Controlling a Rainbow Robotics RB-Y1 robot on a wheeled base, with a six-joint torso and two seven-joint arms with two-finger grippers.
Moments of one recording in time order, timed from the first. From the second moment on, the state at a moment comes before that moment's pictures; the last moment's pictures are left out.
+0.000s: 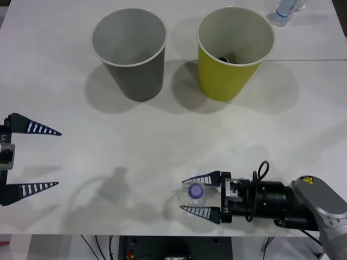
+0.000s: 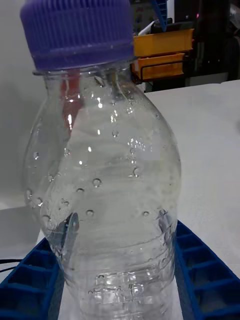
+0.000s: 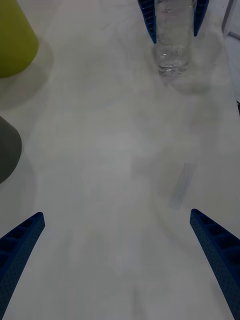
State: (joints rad) right arm -0.09 -0.42 0.29 -1.31 1.17 -1.23 0.50; left arm 0.26 1.13 0.26 -2.01 -1.31 -1.13 -0.09
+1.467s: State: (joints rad) right arm 0.05 -0.59 0.23 -1.82 1.49 -0.99 -0.16; left arm 0.26 1.13 0.26 -2.01 -1.31 -1.13 -0.09
